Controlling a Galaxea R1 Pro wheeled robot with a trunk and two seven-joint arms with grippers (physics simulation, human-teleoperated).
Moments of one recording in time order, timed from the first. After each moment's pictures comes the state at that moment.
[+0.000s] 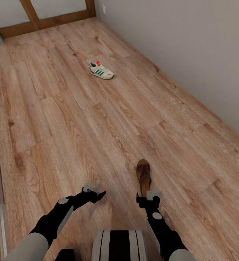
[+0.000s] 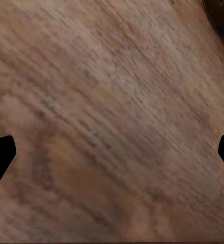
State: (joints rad) left arm -0.59 0.06 -0.17 -0.70 0.08 0.05 -0.52; right arm -0.50 0.17 0.02 -0.66 0.11 -0.05 -0.18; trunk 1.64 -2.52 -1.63
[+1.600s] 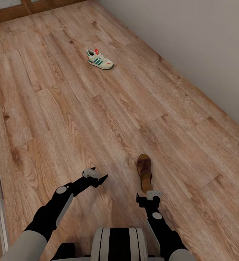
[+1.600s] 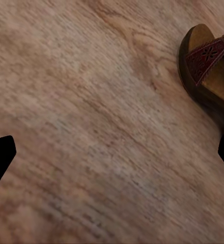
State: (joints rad) left arm -0.58 0.07 -0.18 -1.00 0.09 0.07 -0.51; right arm -0.50 0.17 0.02 -0.66 0.11 -0.05 -0.18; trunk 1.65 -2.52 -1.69
